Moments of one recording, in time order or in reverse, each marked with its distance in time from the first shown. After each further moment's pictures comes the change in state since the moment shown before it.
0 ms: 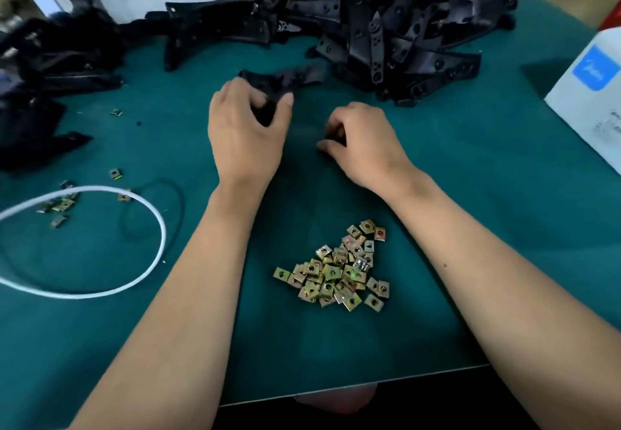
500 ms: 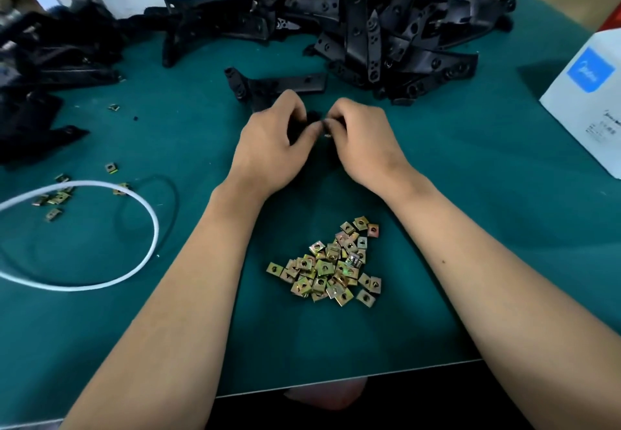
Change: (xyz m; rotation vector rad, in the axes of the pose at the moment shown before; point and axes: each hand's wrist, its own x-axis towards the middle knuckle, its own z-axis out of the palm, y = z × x) left_hand -0.015 0.009 0.006 -0.114 -0.439 0.112; right_hand -0.003 0.005 0.001 0.097 0.079 -0.026
